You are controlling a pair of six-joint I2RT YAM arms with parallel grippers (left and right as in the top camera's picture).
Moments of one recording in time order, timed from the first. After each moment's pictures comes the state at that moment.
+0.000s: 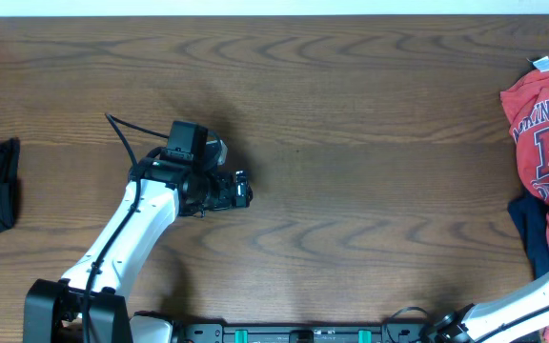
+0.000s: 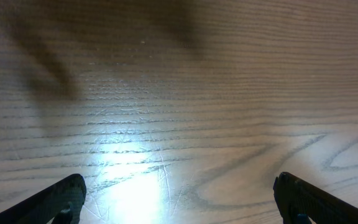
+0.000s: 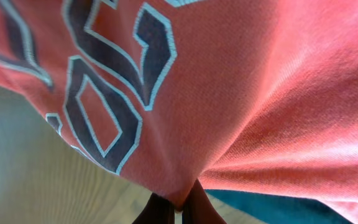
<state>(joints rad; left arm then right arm) -0.22 1.46 0.89 -0.75 0.33 -0.30 -0.87 2.06 1.59 -1.26 -0.17 0.25</state>
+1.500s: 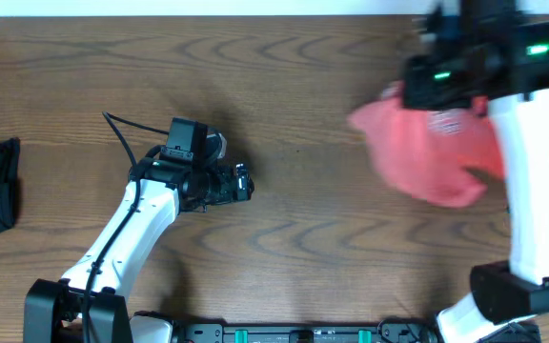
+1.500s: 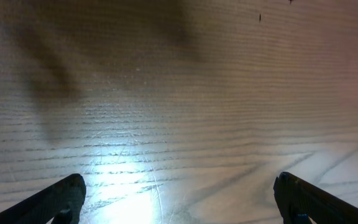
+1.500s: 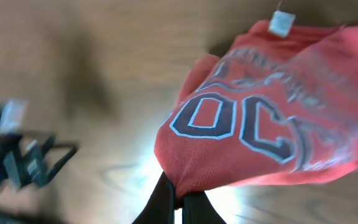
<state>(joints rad) -0.22 1.46 0.89 -0.68 0.33 -0.34 0.26 1.76 2.16 -1.53 -0.19 0.22</state>
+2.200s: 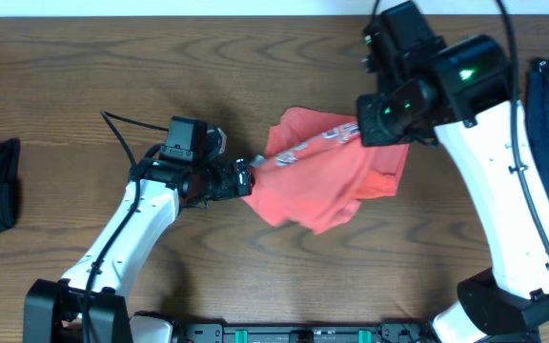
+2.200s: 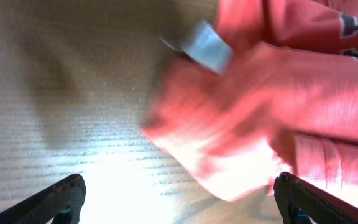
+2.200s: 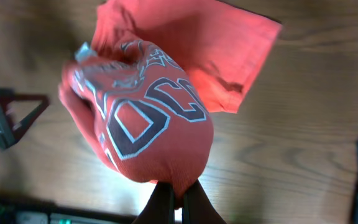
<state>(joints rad) -0.22 1.46 0.89 -0.63 0.33 -0.36 0.44 1.76 2.16 -1.70 0.04 0.37</state>
